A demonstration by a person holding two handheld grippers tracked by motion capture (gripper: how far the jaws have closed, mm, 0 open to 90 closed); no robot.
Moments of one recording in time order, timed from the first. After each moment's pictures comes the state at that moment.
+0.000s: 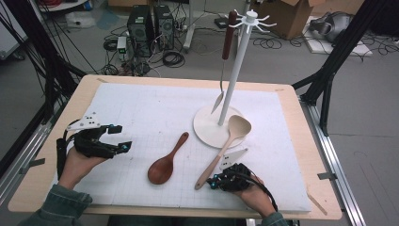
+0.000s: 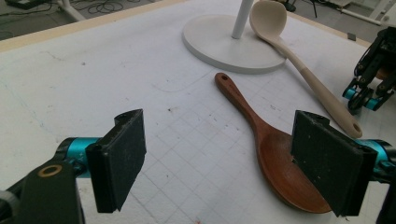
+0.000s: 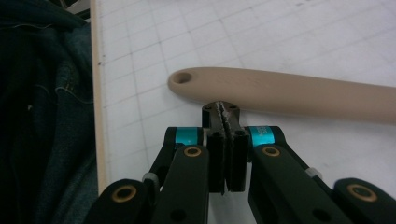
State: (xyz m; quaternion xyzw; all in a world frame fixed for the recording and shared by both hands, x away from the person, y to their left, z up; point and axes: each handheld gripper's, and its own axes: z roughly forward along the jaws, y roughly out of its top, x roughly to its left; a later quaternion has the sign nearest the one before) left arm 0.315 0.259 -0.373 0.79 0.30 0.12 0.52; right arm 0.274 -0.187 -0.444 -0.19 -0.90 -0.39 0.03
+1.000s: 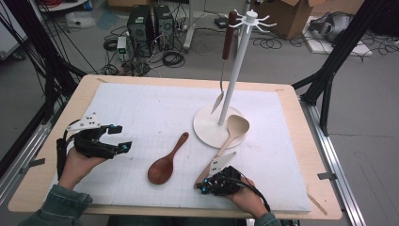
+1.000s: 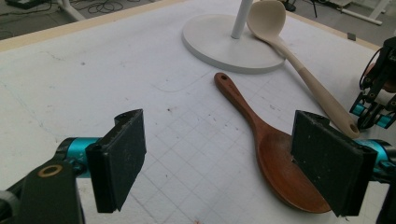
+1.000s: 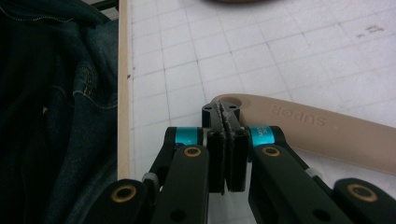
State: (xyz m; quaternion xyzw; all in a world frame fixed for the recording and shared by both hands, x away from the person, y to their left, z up) left arm 0.315 0.259 -0.373 0.79 0.31 0.12 0.52; right arm 0.266 -0.160 -0.443 -0.13 -0.91 -0.39 0.04
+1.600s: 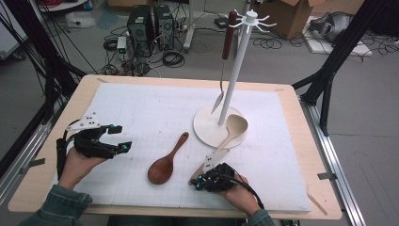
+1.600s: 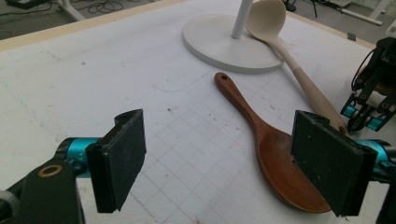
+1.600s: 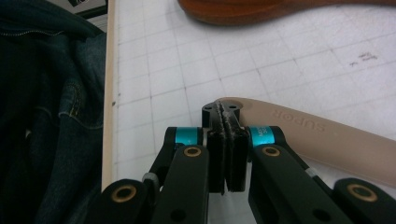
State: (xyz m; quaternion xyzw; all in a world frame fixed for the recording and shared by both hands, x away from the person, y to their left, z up) left arm 0.315 0.259 -0.374 0.79 0.31 0.11 0.52; right arm 0.275 -0.143 -0.443 -0.14 -0.91 -0.40 0.03
